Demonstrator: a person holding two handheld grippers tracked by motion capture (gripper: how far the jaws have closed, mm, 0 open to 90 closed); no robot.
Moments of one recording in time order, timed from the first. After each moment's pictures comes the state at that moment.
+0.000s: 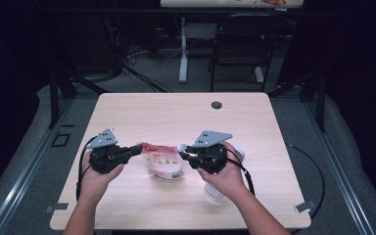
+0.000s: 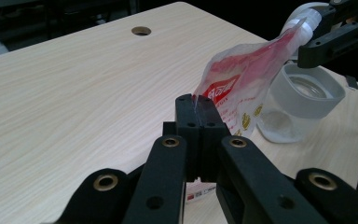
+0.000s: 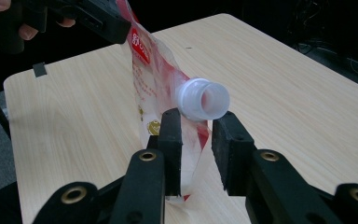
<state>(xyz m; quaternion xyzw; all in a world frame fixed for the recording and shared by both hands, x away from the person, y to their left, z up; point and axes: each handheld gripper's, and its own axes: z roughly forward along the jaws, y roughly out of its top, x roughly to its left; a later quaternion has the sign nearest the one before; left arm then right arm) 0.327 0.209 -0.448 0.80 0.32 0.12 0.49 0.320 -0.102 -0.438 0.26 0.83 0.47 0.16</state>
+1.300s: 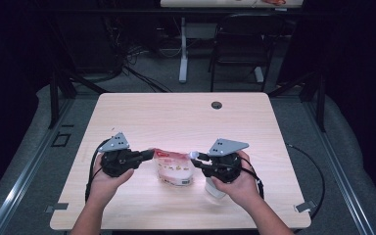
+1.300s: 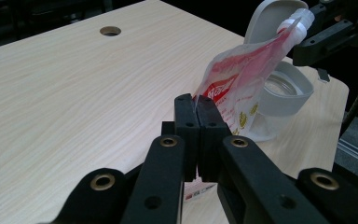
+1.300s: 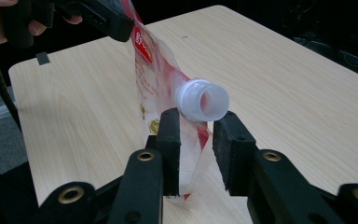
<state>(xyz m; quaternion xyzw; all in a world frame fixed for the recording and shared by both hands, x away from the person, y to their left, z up) 0.322 0.186 -0.451 0.81 0.29 0.10 0.50 0.299 -0.132 -0.441 0.27 0.83 0.46 0.16</state>
